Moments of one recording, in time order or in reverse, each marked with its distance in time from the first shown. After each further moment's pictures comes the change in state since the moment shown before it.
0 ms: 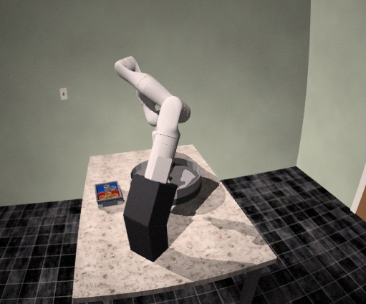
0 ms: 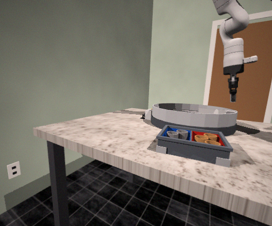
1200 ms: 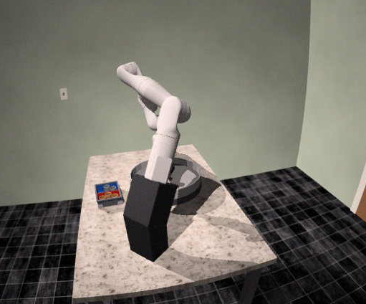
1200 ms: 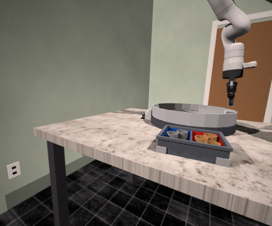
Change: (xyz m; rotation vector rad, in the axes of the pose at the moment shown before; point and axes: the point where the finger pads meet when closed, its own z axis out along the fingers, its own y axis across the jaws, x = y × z) arm -0.009 0.006 0.019 -0.027 -0.047 0.004
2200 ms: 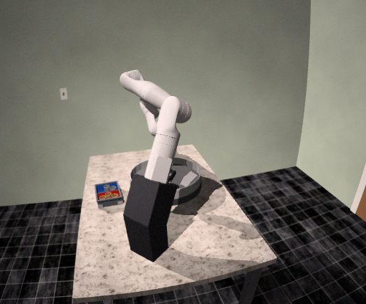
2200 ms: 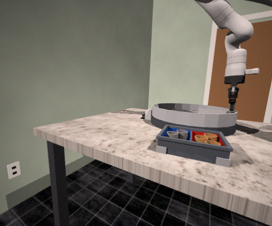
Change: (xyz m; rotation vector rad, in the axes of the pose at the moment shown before) arm 0.005 -0.005 0.025 0.002 -0.025 -0.004
